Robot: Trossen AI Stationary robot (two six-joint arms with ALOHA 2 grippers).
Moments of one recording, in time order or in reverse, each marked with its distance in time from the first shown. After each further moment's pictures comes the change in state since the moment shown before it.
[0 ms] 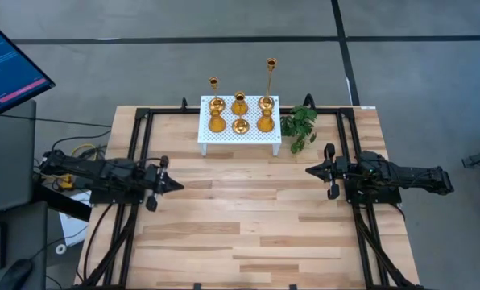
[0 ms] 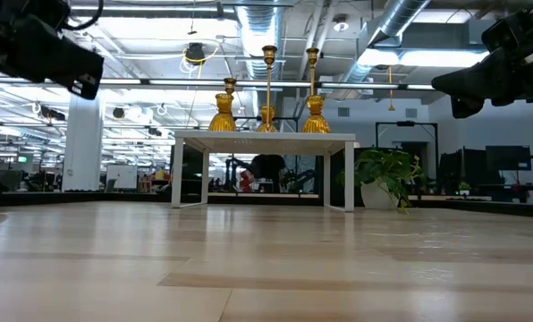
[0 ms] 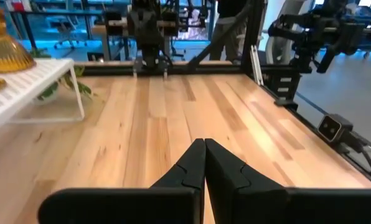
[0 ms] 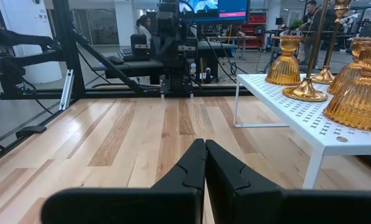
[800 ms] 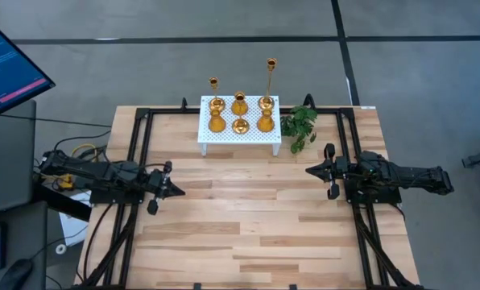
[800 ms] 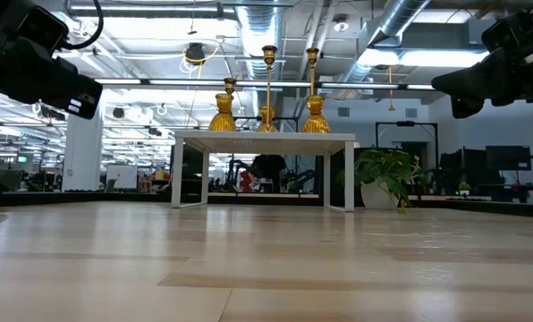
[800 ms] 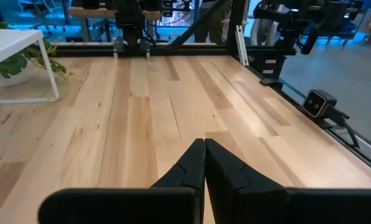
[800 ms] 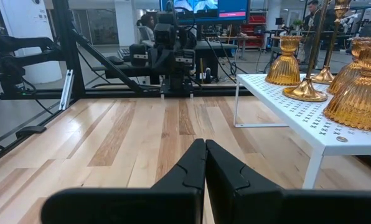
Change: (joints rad) left arm -0.001 0.005 -0.087 0.036 0.073 -0.014; right arm 0.000 0.000 0.000 0.000 0.000 0.000
